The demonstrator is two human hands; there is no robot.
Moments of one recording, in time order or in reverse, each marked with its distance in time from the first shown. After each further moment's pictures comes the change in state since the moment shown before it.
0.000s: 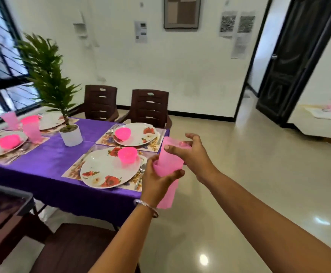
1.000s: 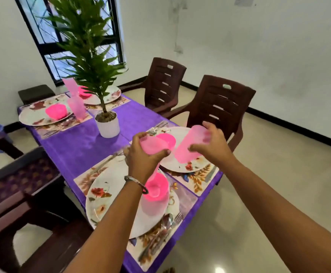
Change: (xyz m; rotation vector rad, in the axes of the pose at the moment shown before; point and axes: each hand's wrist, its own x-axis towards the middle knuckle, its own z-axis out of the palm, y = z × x) left_hand 0.364 -0.088 -0.081 0.348 0.645 -0.137; right_hand 0.425 0.049 0.131 -0.373 -0.418 -0.178
